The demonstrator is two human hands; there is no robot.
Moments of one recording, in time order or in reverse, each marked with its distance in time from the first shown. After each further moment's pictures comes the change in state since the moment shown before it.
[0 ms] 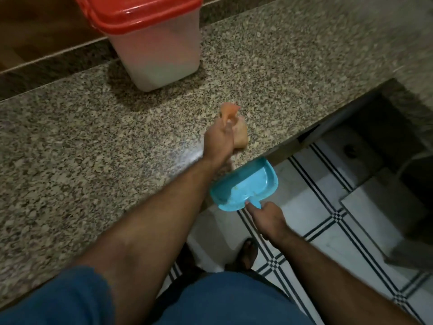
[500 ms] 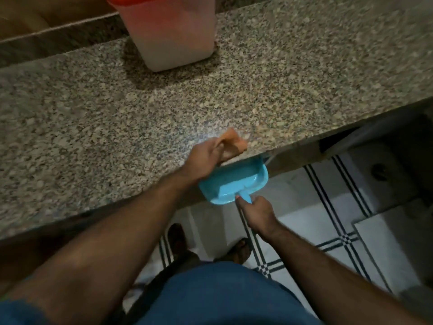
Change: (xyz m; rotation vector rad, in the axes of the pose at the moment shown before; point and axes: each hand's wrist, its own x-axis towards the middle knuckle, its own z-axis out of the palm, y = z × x) left_hand -0.036 -0.053 0.007 0.349 0.017 0.151; right_hand 0.052 0.011 -0.034 -0.041 -0.193 -0.142
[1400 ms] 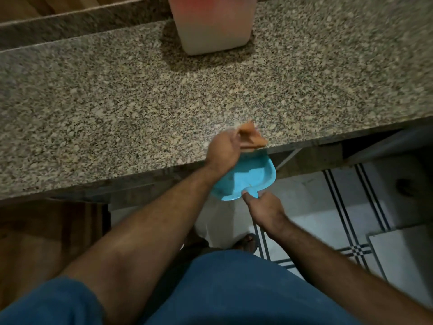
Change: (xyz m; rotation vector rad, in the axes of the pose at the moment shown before) left_hand -0.036 0.010 0.009 0.076 0.214 -0.098; right_hand -0.035 -0.009 0.017 -0.165 -0.064 -0.066
